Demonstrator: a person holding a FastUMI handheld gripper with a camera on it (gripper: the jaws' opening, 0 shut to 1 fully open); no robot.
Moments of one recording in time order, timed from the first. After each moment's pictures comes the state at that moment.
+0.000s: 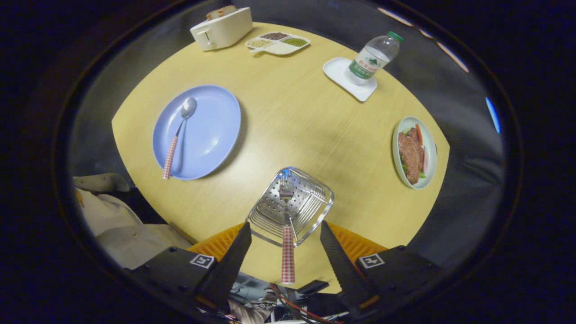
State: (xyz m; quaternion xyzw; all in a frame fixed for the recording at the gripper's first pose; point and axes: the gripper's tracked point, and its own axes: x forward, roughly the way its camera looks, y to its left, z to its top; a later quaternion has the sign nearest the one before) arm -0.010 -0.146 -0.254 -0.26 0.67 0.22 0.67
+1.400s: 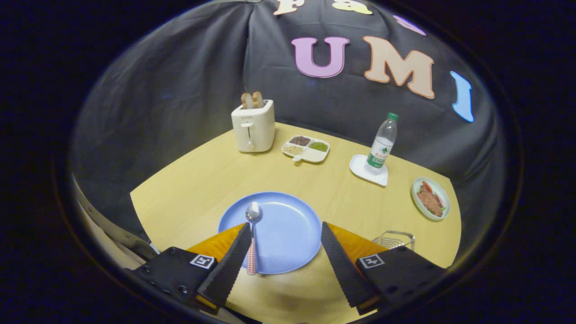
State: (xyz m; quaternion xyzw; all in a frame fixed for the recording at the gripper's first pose) arm -0.040 0.047 -0.236 -0.10 0.38 0.25 0.89
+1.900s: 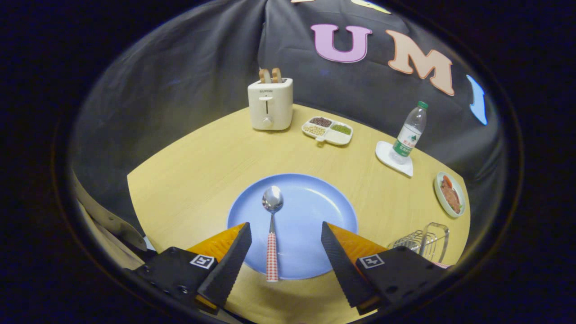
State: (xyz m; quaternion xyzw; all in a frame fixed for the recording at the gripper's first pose) arm -0.060 0.083 -0.298 -0.14 0.42 0.27 0.86
